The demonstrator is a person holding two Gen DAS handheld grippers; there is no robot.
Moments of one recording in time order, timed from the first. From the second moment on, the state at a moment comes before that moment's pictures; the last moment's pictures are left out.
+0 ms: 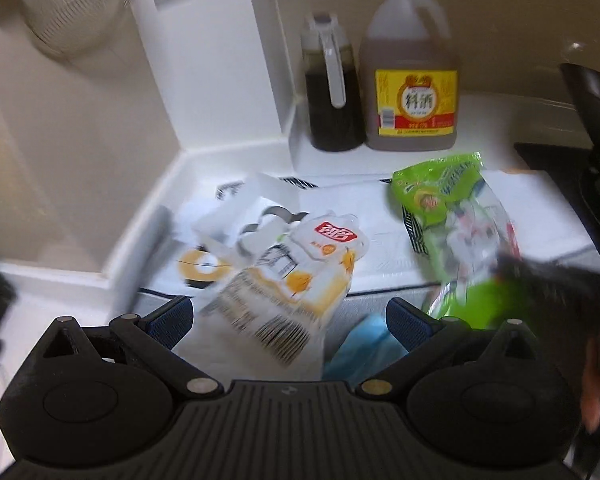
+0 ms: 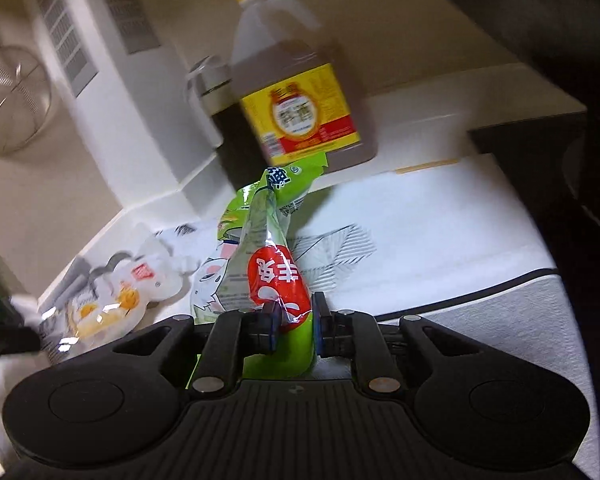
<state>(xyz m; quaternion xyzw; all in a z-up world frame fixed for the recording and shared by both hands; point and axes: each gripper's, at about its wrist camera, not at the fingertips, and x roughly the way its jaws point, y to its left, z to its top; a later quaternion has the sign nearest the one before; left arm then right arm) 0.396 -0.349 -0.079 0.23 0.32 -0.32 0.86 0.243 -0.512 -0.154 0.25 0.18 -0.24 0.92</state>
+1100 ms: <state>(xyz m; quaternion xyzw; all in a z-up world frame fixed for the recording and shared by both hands) 0.436 -0.373 -0.101 0.29 0.28 -0.28 0.87 0.244 -0.516 -0.159 0.28 0.18 -0.23 0.92</state>
